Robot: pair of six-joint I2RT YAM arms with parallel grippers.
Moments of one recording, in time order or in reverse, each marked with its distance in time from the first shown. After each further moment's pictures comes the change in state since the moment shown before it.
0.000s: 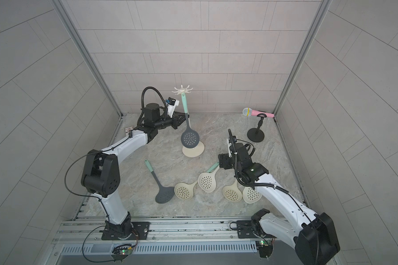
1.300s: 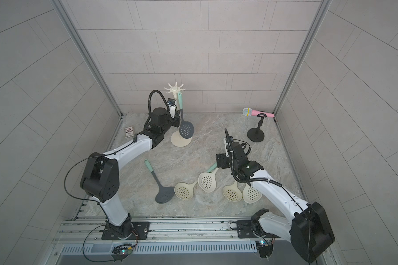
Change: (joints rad) left arm -0.095 -0.048 -0.068 0.039 -0.806 0.192; right arm 0.006 0.094 0.000 0.054 -0.027 0.016
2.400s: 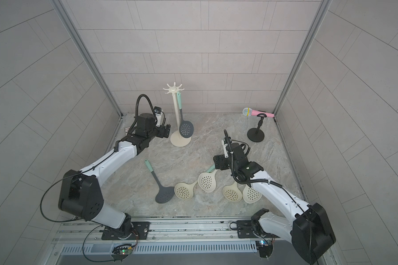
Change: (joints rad) left arm 0.083 -0.275 -0.180 -0.355 -0.059 0.025; right arm 0.013 -0.024 -0.011 0.000 -0.062 -0.006
